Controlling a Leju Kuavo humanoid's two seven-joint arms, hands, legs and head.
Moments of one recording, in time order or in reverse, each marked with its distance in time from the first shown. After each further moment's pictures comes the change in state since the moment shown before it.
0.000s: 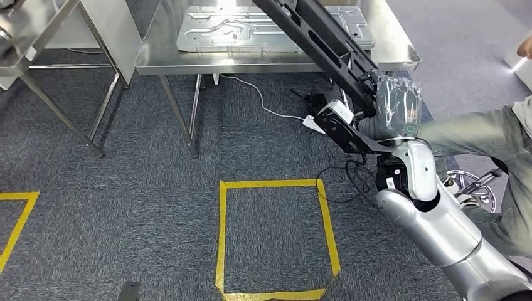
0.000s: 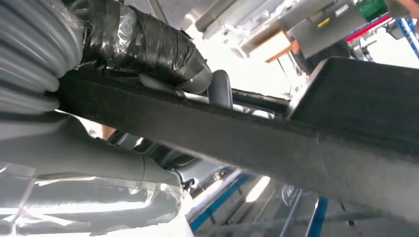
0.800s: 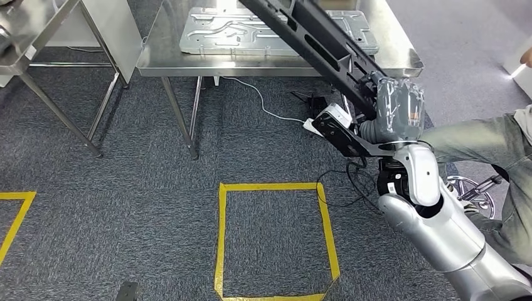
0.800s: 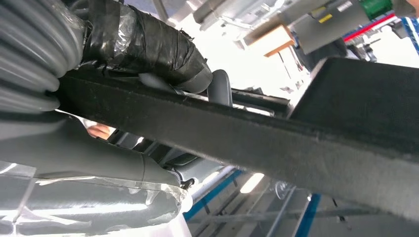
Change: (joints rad) left arm 0.001 -0.002 -0.008 0.000 0.006 0.000 -0.005; right arm 0.022 -0.009 -0.011 -0.056 0.048 0.054 0.035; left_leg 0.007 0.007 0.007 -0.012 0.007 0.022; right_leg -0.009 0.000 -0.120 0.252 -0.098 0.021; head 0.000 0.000
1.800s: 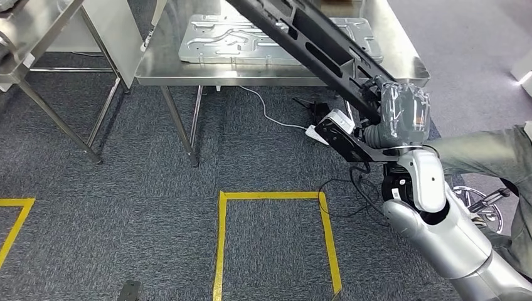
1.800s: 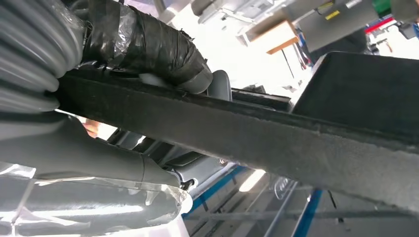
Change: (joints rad) left arm -0.002 -0.004 -0.007 0.000 -0.016 -0.004 0.003; right arm 0.021 -0.017 -0.008 -0.036 0.031 0.026 0.012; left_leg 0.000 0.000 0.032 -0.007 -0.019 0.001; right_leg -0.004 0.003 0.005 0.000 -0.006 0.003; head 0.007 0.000
